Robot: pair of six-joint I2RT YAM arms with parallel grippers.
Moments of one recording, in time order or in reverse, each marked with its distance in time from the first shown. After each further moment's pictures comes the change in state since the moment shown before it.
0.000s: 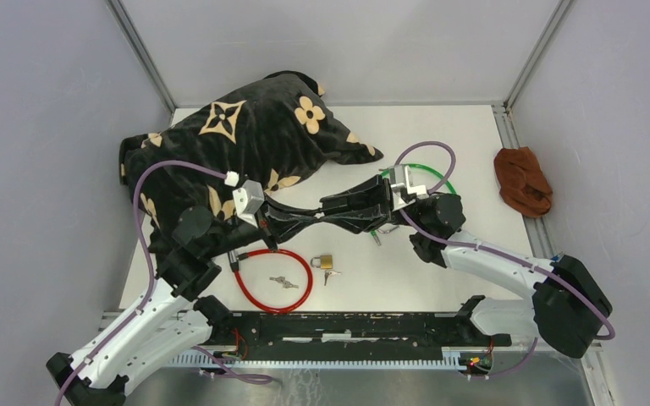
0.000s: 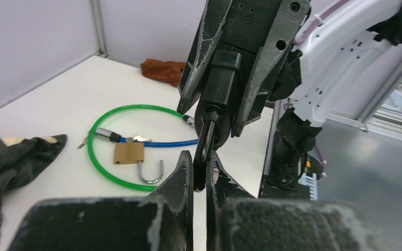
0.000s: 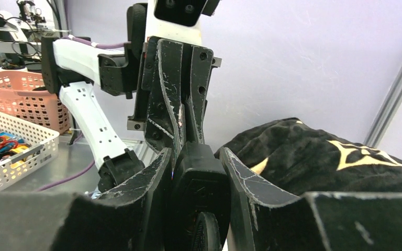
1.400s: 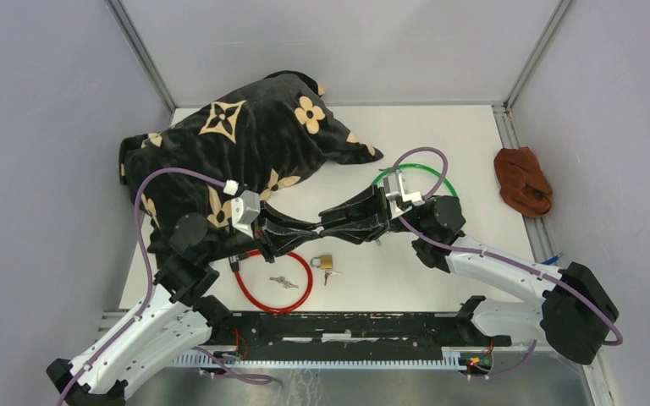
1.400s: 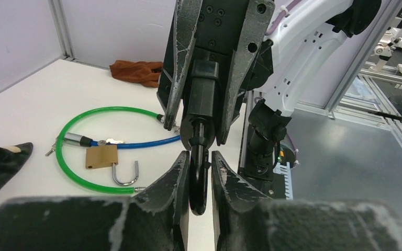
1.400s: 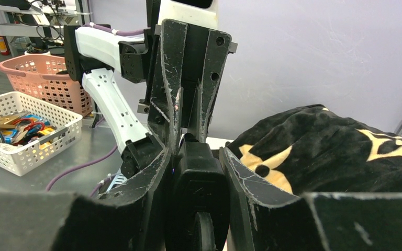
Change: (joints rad) left arm 0.003 -0.068 -0.038 0.024 0.122 -0.043; right arm 0.024 -0.064 -0.011 -0.115 -0.046 -0.021
